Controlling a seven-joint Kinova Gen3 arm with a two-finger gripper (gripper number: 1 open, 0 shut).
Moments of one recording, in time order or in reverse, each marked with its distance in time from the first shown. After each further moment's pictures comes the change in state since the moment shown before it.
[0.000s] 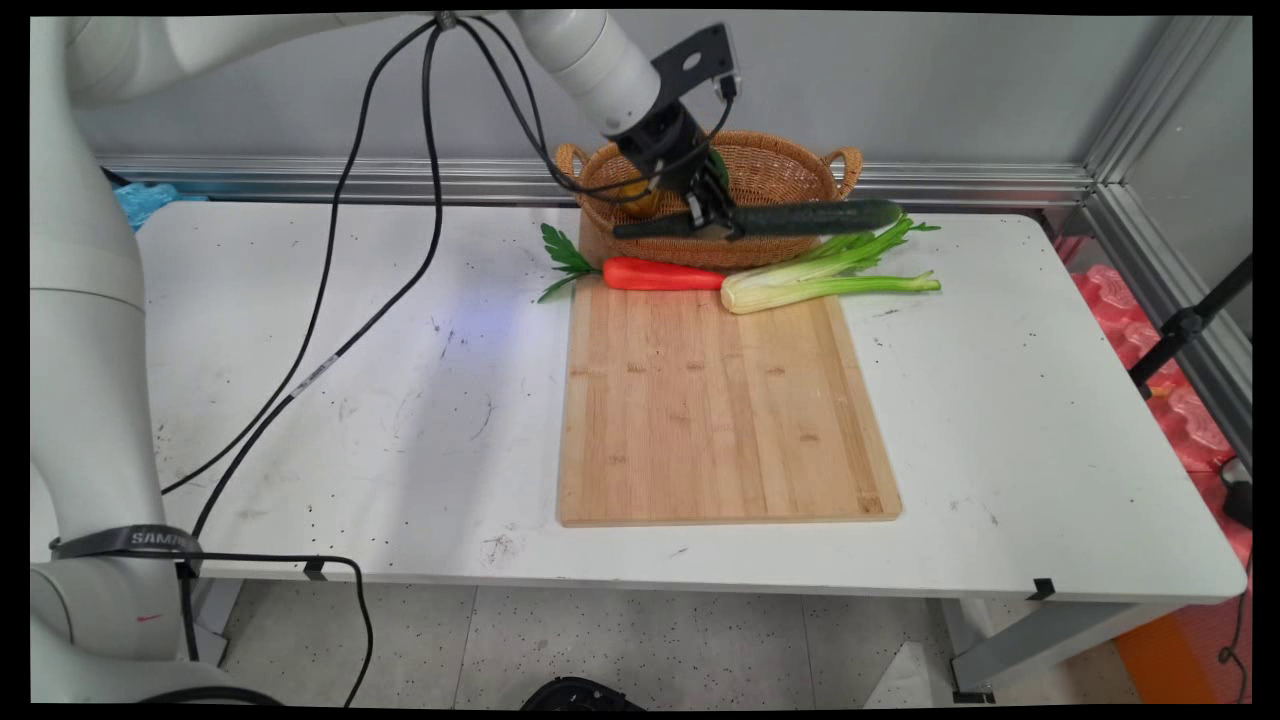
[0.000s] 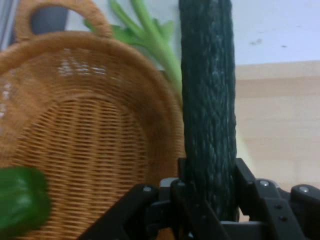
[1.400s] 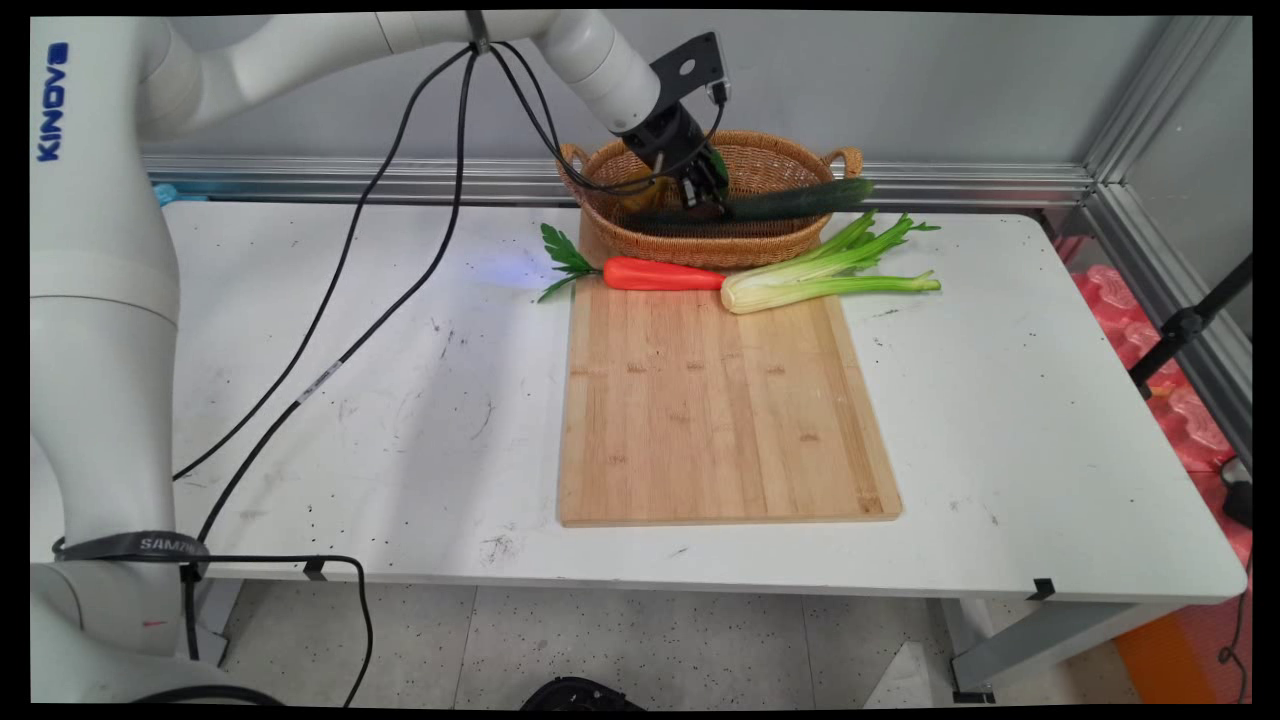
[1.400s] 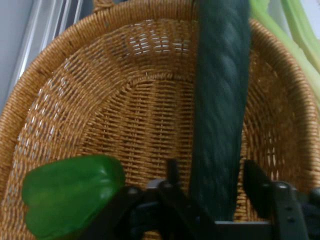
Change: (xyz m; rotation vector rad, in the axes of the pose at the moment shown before) arm -0.029 -0.063 0.050 0.087 -0.001 0.020
